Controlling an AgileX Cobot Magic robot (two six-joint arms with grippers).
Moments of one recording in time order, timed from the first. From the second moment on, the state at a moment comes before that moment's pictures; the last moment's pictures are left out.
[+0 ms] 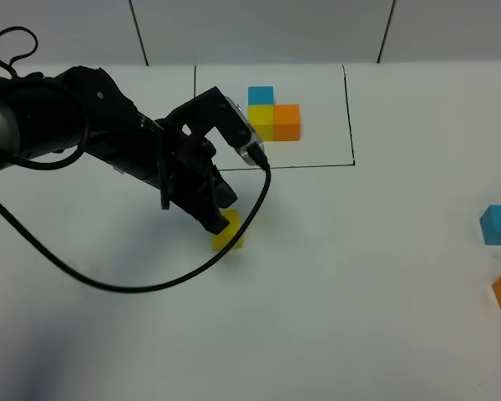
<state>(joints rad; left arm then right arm) -0.45 1.85 -1.18 -0.61 0.56 0.98 -0.17 -0.01 -0.50 -0.09 1.07 0.00</state>
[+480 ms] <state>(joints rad) -0.47 1.85 -1.18 -0.40 0.50 0.06 -0.17 -0.01 -0.50 -0.09 1.07 0.00</state>
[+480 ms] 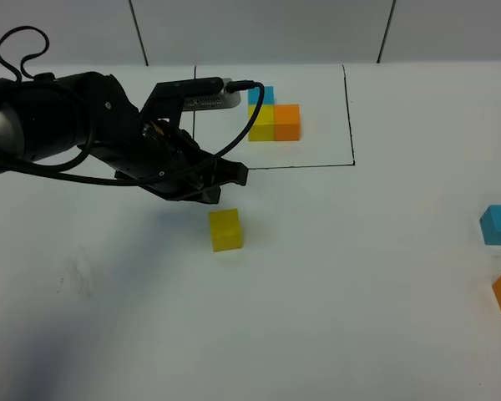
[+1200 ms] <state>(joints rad) -0.29 1.71 -1.15 -0.19 0.68 0.01 -0.17 -0.01 -0.50 -0.09 1.07 0.00</state>
